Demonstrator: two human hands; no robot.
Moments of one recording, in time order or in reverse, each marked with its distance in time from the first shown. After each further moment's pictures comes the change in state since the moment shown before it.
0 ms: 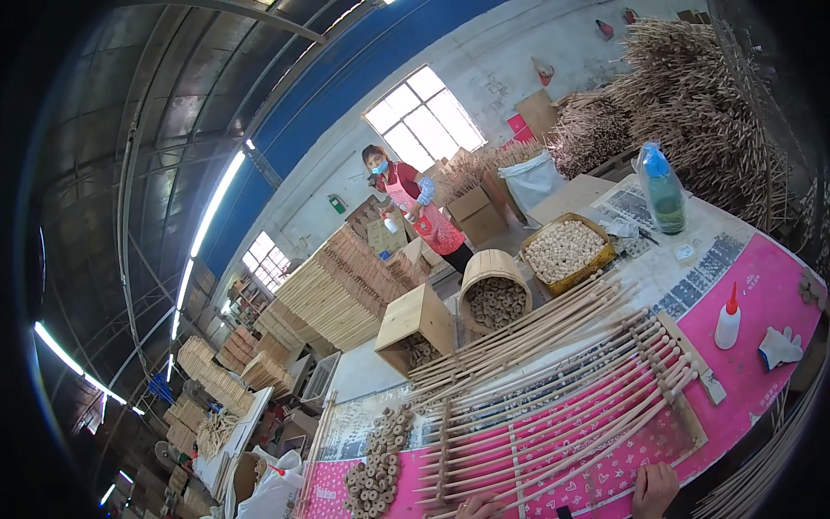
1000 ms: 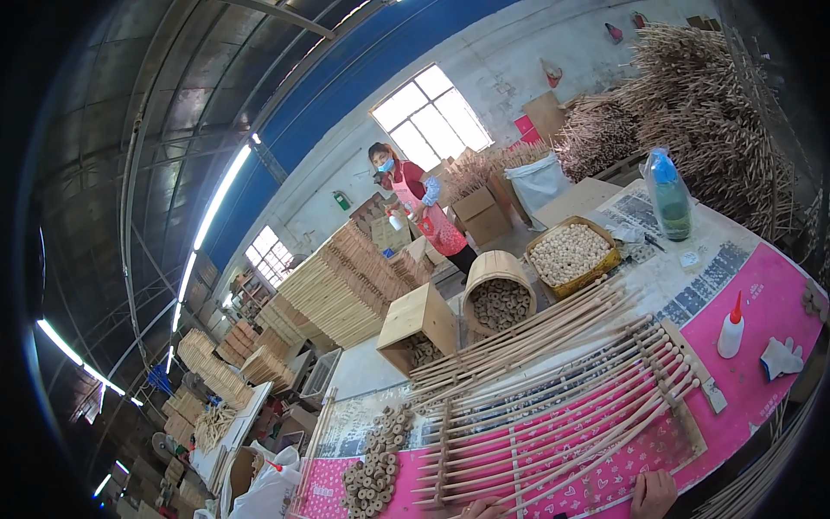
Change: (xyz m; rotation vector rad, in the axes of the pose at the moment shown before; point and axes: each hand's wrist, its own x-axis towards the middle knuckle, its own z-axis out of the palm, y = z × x) left_hand 0.003 0.003 0.000 0.056 -0.118 -0.006; right_hand 0.010 -0.009 -0.002 0.065 -0.024 0.022
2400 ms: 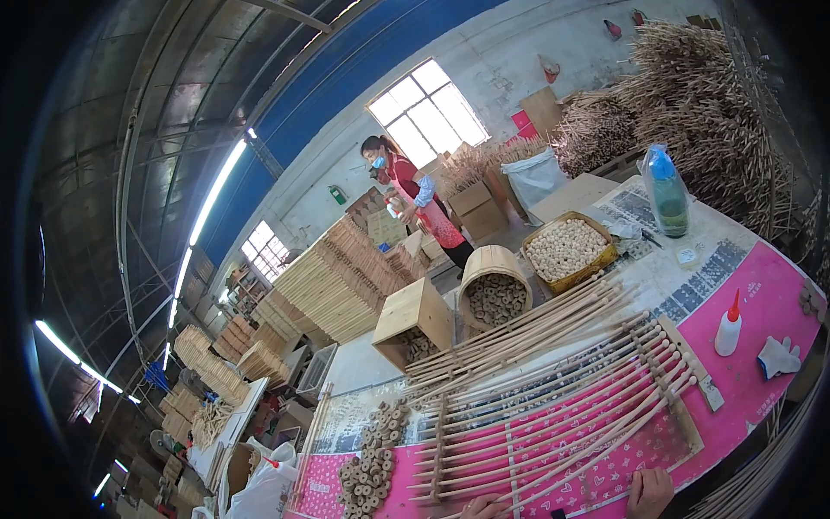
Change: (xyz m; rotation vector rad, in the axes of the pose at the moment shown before) left_hand -0.001 0.025 0.002 -0.316 0.076 -0.010; right_hand -0.008 0.004 -0.003 -0.047 -0.017 0.028
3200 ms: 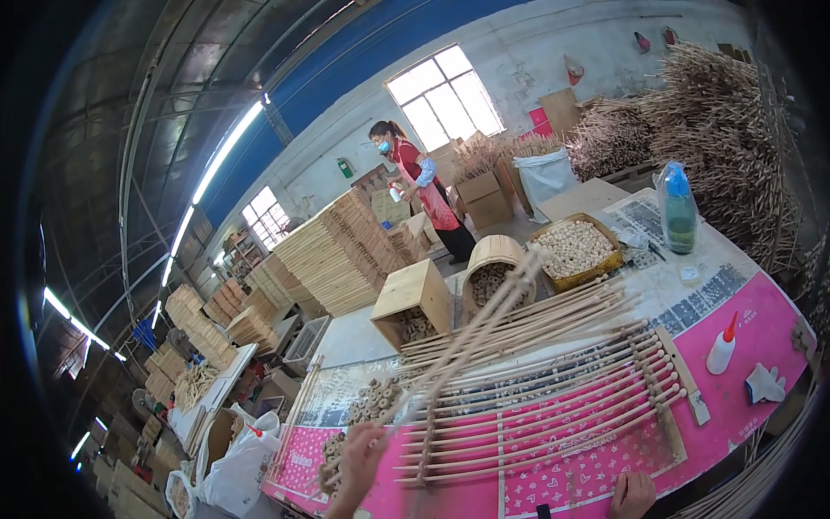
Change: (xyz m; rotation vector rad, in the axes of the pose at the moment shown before) left_hand 0.063 0.040 -0.182 0.267 0.400 0.102; right_hand -0.003 0.003 -0.006 -0.040 -0.026 -0.005
